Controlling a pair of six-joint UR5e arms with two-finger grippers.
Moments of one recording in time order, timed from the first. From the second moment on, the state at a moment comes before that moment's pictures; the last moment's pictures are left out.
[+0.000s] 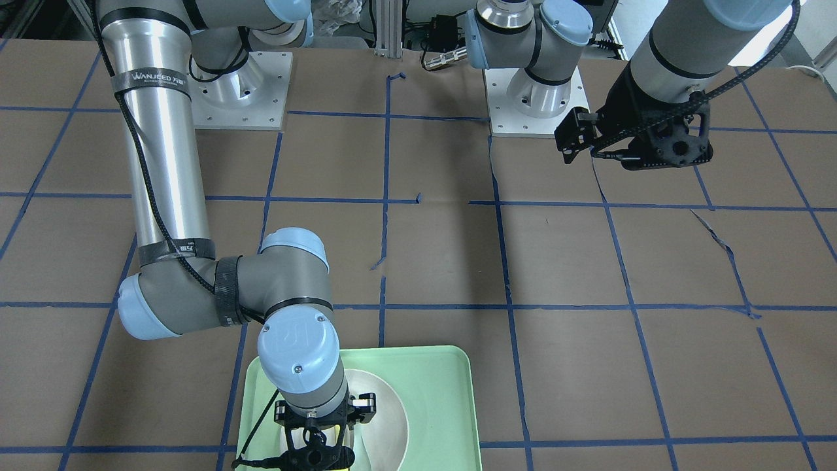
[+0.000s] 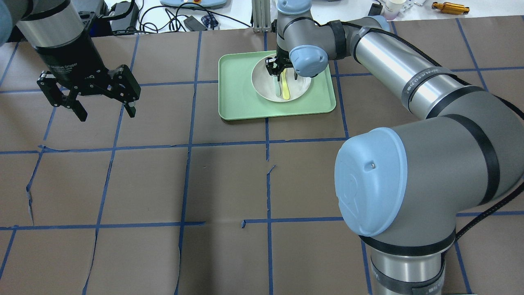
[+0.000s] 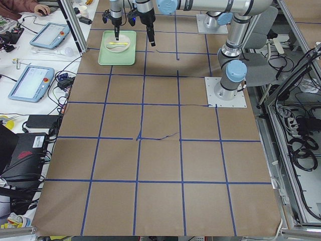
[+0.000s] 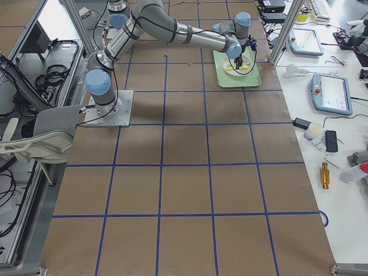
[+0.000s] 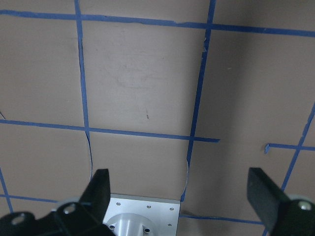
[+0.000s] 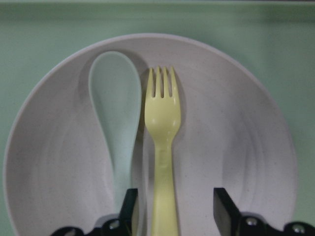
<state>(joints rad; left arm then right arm) -1.49 -1.61 -1.49 -1.82 1.64 -0.01 1.78 -0.74 1.13 -2.09 -1.58 0.15</state>
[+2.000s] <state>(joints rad) -1.48 -1.60 -1.56 -1.69 1.70 0.06 1.80 -0.74 1.19 -2.13 -1.57 0.16</state>
